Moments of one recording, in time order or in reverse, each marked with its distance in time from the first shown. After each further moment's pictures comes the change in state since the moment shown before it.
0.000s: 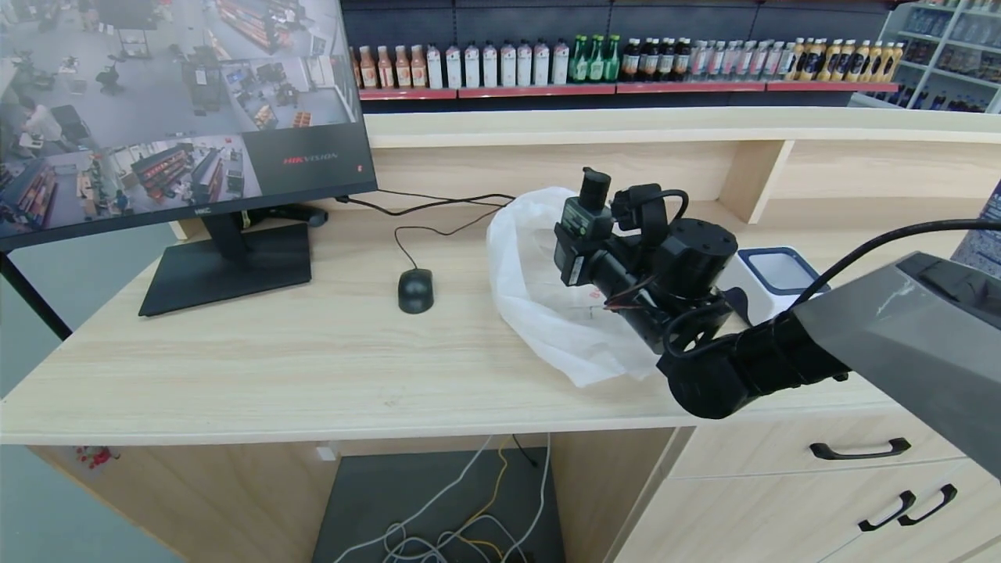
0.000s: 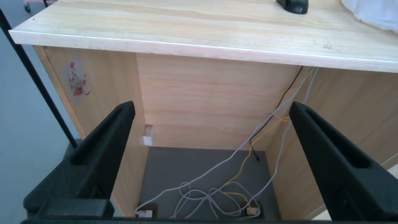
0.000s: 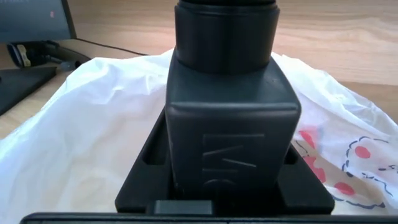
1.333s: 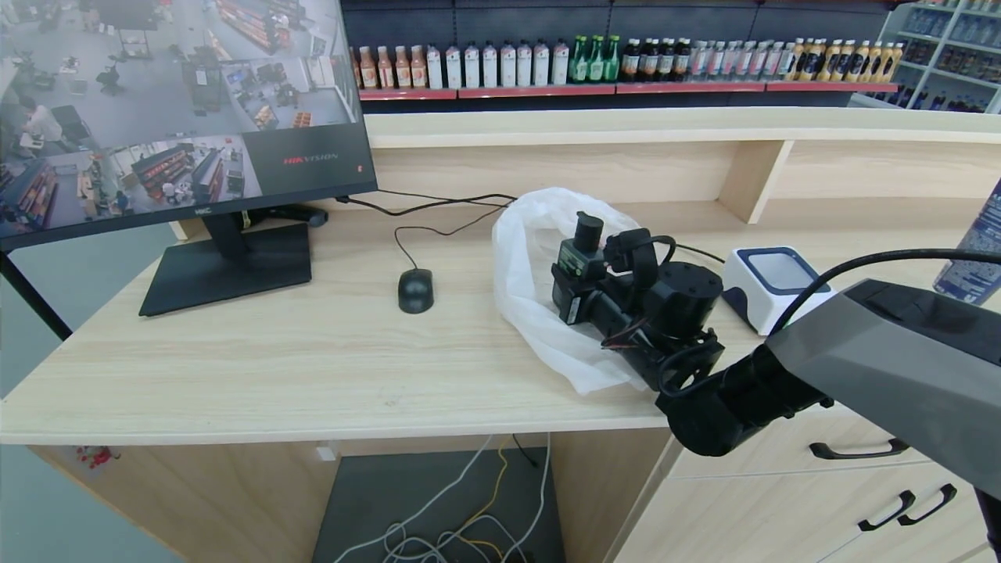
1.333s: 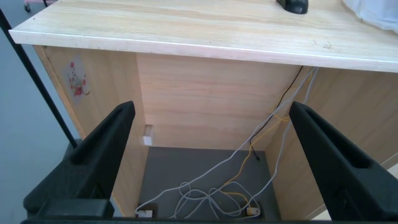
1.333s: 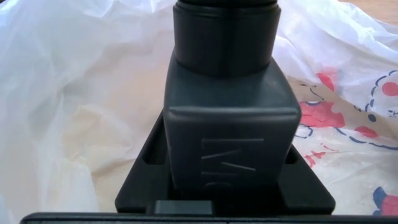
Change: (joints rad) left arm 0.000 0.000 0.000 0.000 0.000 0.000; right arm 0.006 0.047 0.132 -0.084 0.000 0.010
